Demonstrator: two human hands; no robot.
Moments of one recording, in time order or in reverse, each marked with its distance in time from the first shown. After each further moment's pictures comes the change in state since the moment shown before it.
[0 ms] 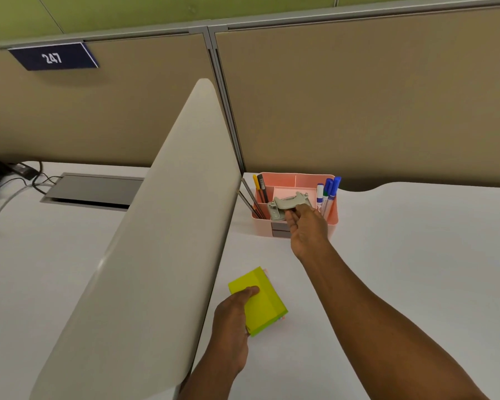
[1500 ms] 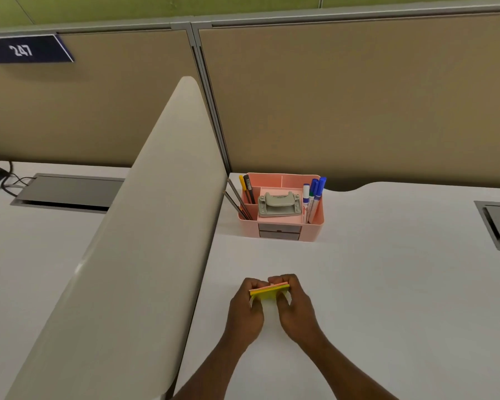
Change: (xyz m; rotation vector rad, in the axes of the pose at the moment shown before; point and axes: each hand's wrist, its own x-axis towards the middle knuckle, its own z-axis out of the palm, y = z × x) left_hand 0.028 -0.020 0.025 0.807 -0.208 0.634; right_hand -0.062 0.062 -0.135 -1.281 -0.359 -0.499
